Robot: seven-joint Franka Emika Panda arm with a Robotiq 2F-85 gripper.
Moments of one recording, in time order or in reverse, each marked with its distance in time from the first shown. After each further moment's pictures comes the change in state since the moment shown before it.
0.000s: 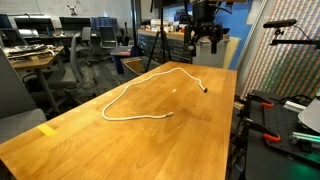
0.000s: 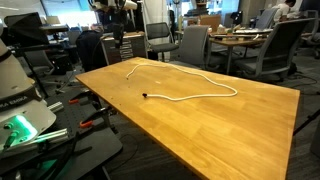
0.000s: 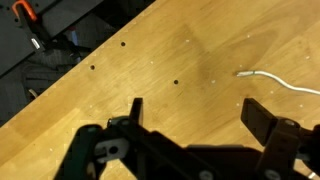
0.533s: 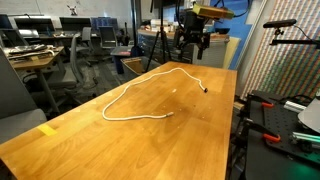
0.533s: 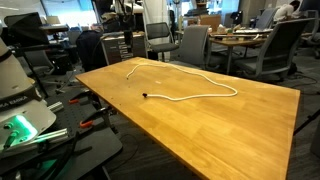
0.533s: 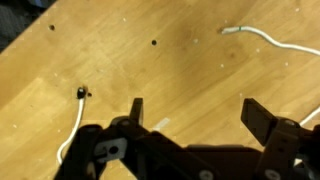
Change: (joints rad) arm 0.026 0.075 -0.038 -0.021 -0.015 0.281 -0.001
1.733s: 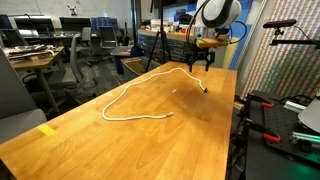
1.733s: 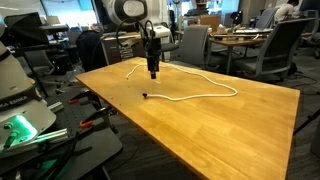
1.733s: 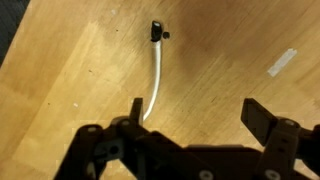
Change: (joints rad) arm -0.083 0.276 -0.248 0.028 -0.131 0.241 0.018
